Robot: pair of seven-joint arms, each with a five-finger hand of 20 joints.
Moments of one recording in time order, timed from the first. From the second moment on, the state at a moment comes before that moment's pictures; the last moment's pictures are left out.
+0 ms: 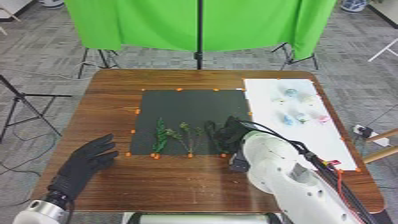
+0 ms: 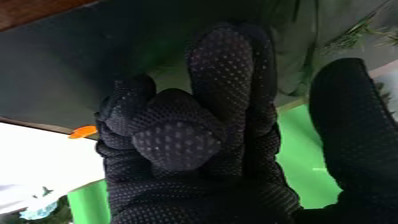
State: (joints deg) left arm 134.5 -64.1 -107.7 -120.2 50.3 -9.1 -3.2; right arm -80.3 -61.8 54.1 -109.4 -114.6 -18.3 46.6
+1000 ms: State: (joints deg) left arm 134.6 -64.3 -107.8 -120.2 50.3 -9.1 -3.1; right arm -82.1 -48.2 55.5 -109.1 -134.1 3.3 36.4
